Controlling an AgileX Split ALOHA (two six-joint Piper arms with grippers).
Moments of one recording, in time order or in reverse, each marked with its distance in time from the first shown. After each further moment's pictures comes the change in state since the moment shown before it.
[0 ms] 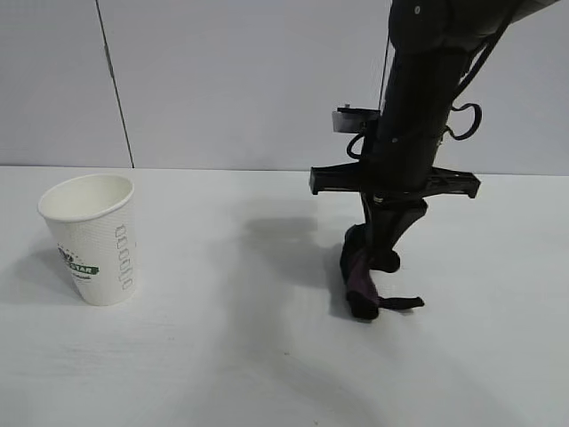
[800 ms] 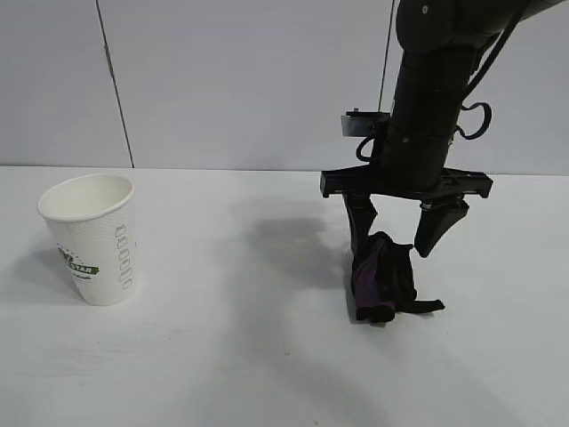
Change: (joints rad) left arm 0.000 0.000 0.000 0.000 0.000 0.000; right arm -0.004 -0.003 0.000 0.020 0.004 -0.001
